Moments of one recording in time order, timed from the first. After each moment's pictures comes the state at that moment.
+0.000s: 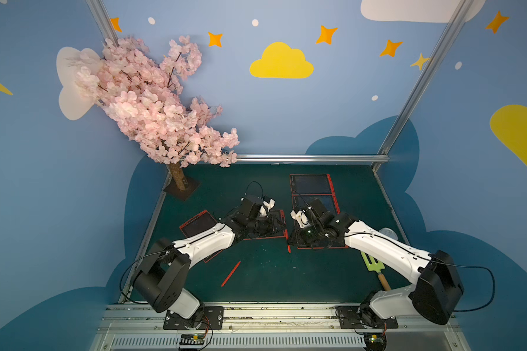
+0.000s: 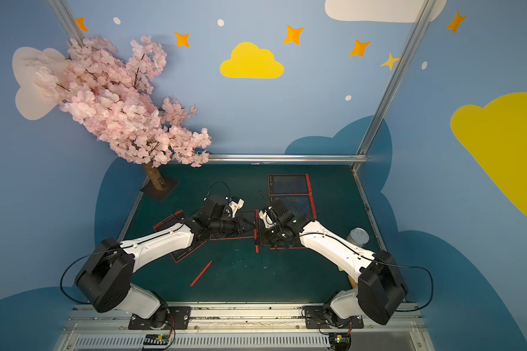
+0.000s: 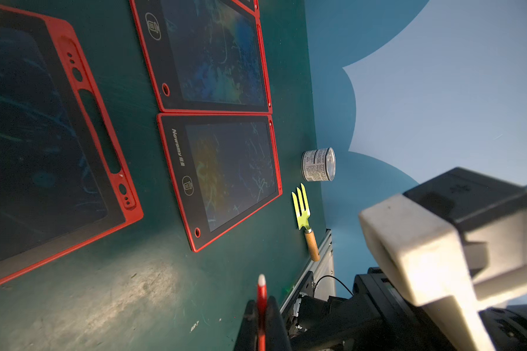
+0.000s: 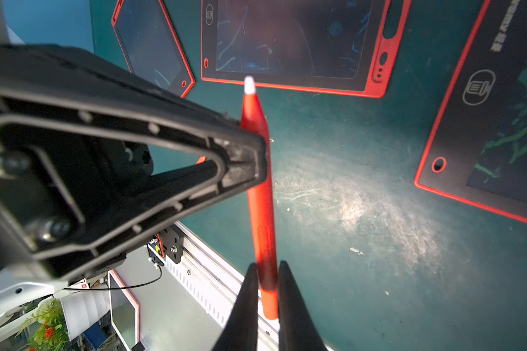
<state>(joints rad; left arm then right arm) -0.62 1.53 0.90 -0.01 0.58 -0.88 0.77 1.41 1.05 -0.67 -0.38 0.65</state>
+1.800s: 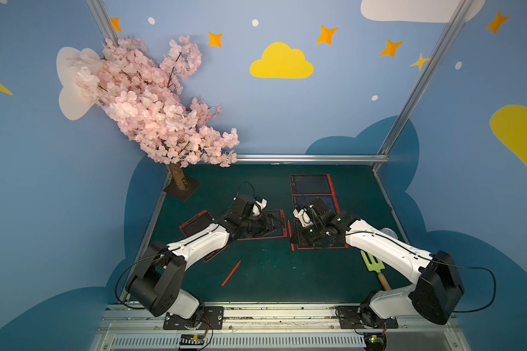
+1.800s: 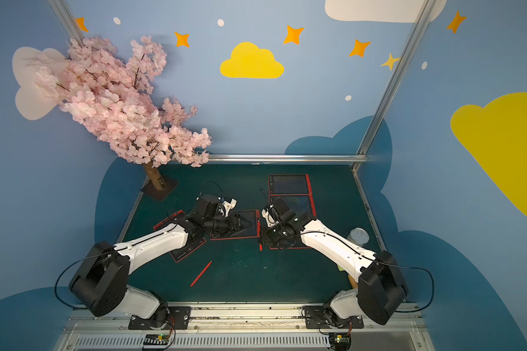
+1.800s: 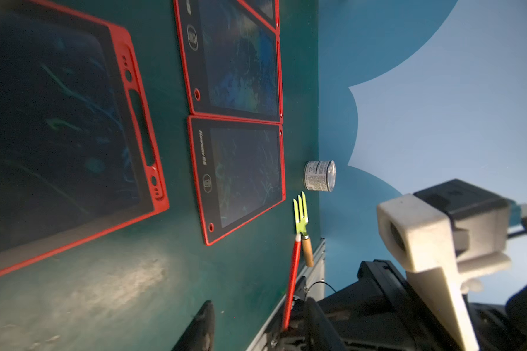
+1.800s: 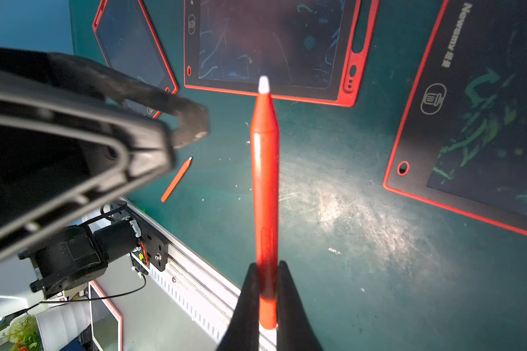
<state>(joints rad) -0.54 1.45 0.86 -0.06 0.61 -0.89 0.74 1.41 1.06 -0.71 -0.33 0.60</state>
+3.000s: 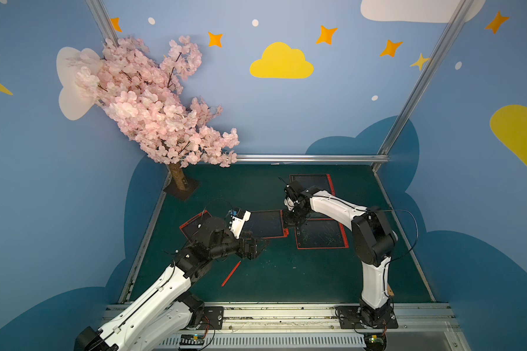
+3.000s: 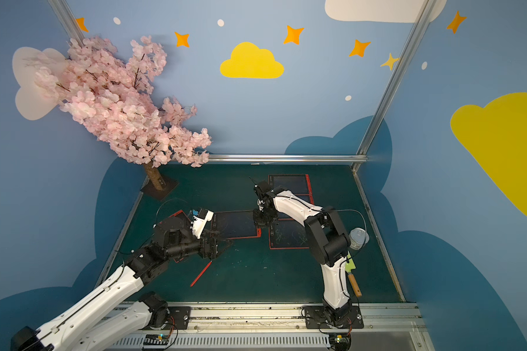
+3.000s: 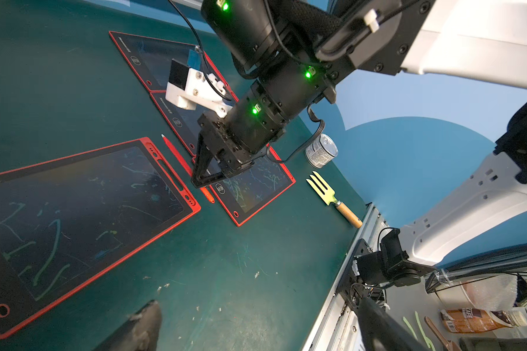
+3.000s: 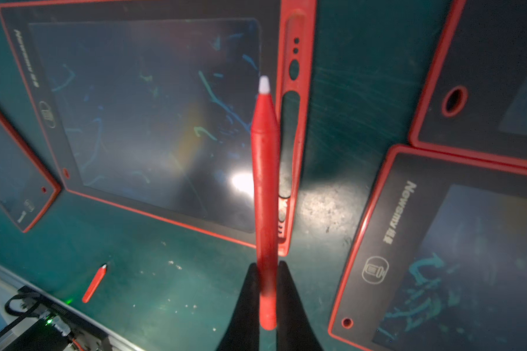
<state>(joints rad) -0.56 0.84 0.61 -0.25 0.46 -0.41 0.64 2.02 1.55 -0.88 -0.24 0.48</state>
